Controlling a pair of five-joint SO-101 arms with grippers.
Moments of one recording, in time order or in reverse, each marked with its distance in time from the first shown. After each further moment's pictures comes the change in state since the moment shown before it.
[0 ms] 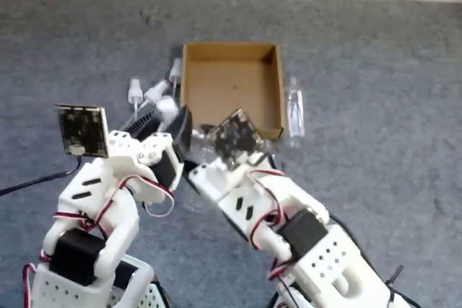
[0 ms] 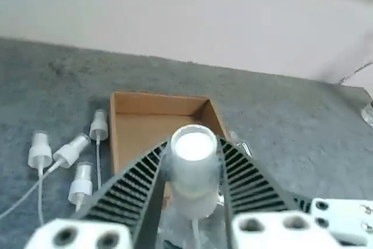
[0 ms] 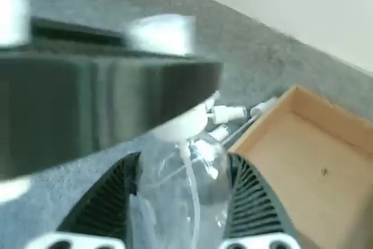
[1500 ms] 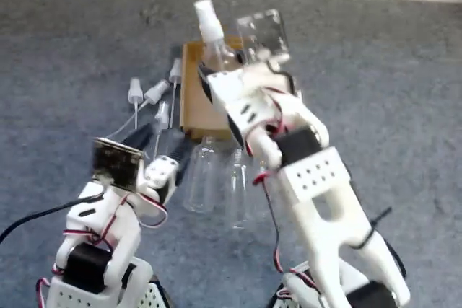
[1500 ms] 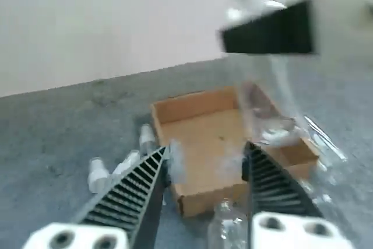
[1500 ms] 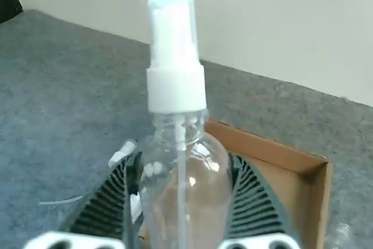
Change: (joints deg) left arm -1.6 -17.6 18.6 -3.3 -22.3; right arm 13.8 32.5 -34.9 4.1 -3.2
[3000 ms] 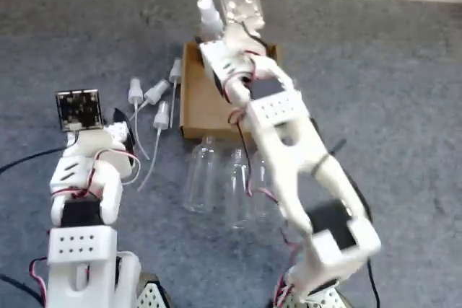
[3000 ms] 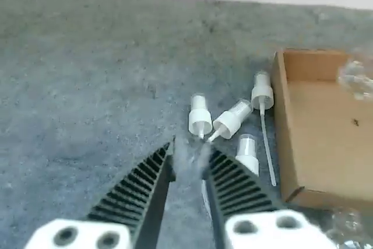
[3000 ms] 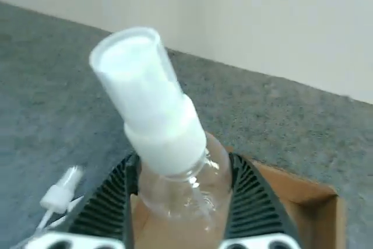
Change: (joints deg) left arm -22.7 28.0 -1.0 -16.8 4.0; right arm 4.7 38.0 -20.7 -14.1 1.1
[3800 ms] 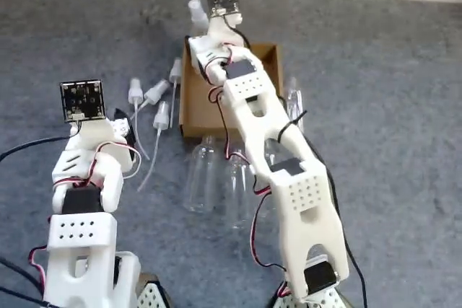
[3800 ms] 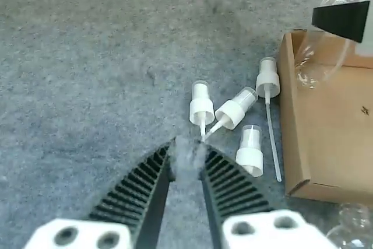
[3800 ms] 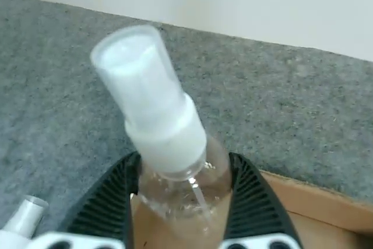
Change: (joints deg) left arm -0.1 7.6 -2.4 -1.6 0.0; right arm -0.1 34.5 -35.3 5.4 -4.9
